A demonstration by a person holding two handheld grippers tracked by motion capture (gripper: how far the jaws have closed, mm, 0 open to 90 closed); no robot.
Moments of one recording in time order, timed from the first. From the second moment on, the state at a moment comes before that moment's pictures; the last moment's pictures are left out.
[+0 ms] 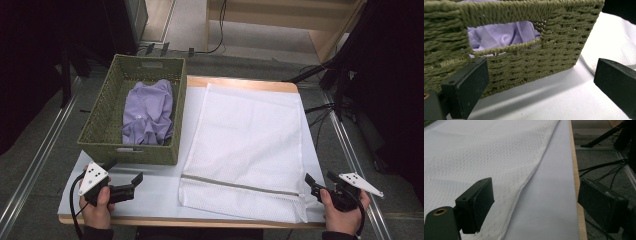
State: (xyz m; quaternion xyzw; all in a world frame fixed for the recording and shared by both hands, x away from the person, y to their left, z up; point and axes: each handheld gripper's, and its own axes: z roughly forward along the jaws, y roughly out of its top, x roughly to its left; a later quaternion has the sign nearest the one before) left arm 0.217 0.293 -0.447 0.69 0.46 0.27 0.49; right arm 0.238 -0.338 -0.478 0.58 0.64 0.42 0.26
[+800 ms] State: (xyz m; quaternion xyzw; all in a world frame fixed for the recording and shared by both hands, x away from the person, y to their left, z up) left arm 0.225 0.197 -0.455 0.76 0.41 0.22 0.44; right arm 0.350 -0.327 -0.433 0.57 0.67 0.39 0.28
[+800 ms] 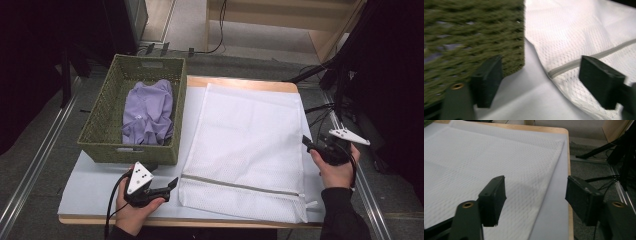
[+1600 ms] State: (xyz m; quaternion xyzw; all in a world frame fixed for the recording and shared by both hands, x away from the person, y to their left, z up) left arm 0.239 0.158 -0.473 0.82 0.41 0.16 0.37; right arm 0.450 -0.314 -0.480 0.65 0.67 0.28 0.23
